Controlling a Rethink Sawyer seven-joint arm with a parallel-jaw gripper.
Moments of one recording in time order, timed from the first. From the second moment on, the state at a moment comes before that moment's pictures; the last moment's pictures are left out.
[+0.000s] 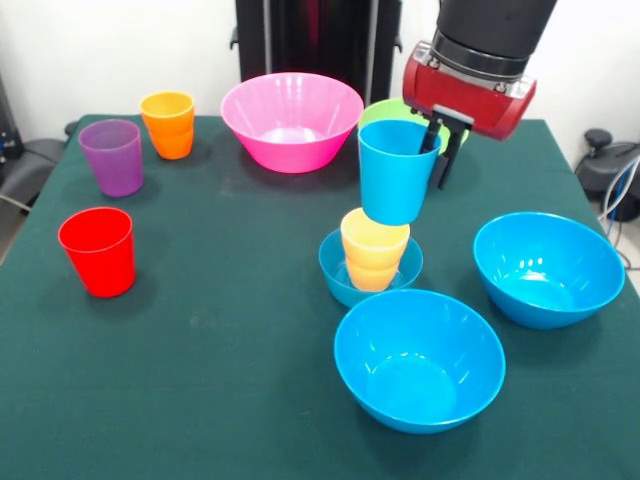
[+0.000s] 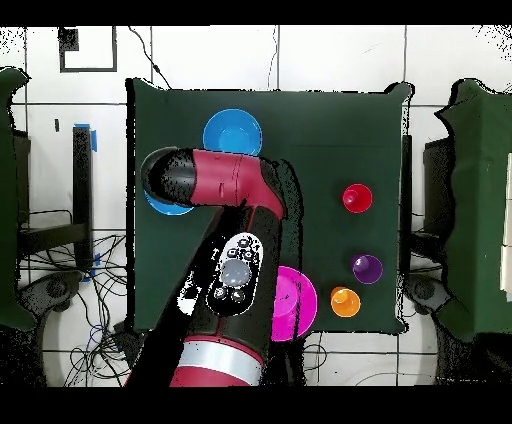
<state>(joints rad) 0.12 -0.54 -0.30 1.39 0.11 0.66 2.13</state>
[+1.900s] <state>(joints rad) 0.13 -0.54 -0.30 1.45 0.12 0.59 2.13</state>
